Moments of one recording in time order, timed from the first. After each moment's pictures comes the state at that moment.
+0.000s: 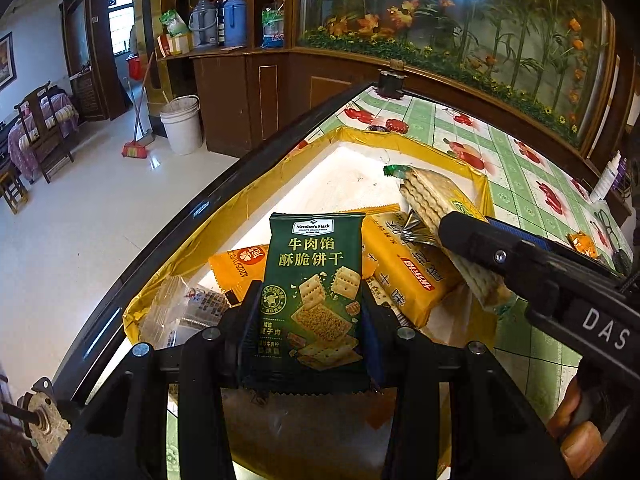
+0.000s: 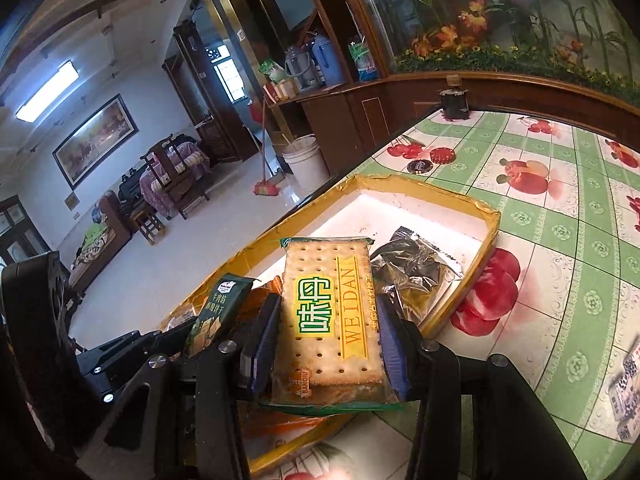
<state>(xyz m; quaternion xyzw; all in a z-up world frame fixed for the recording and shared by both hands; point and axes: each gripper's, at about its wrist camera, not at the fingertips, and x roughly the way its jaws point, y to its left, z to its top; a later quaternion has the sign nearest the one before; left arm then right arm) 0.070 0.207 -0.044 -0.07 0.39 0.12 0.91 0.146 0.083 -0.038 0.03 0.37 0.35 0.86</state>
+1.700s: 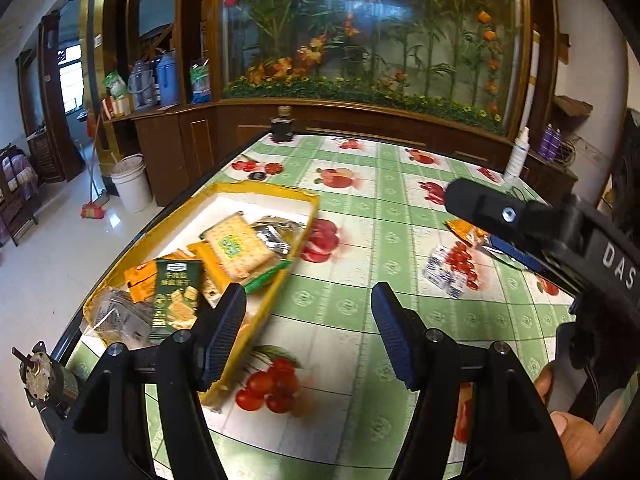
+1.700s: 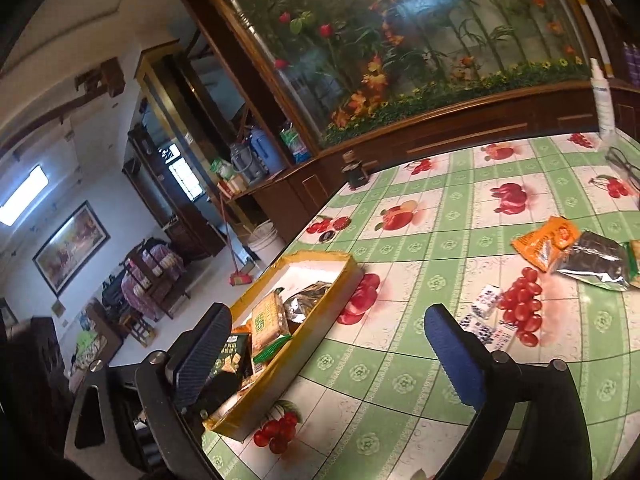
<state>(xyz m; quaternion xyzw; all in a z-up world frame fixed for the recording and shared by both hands) 0.012 0.070 0.019 -0.01 0.32 0.02 0.95 0.063 -0.094 0.020 0.19 0.28 0.24 0.91</state>
